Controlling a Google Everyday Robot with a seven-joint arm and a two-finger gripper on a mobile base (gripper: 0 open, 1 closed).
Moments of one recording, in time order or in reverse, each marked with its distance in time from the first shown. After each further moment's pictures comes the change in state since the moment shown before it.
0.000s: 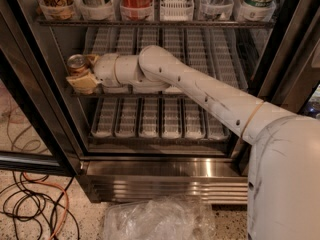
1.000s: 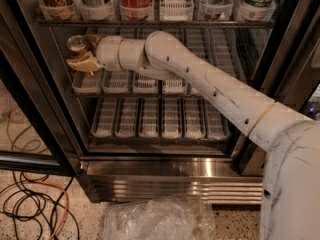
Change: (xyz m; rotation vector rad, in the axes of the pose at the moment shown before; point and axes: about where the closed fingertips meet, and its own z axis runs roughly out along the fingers) arm -0.060 -0.028 -0.023 0.080 -0.079 -0.143
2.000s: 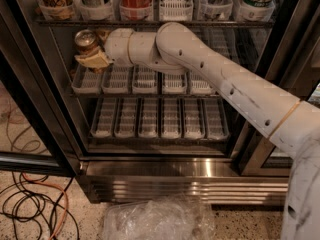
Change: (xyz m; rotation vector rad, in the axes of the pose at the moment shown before) arm -0.019 -0.005 -0.034 0.011 0.043 -0.031
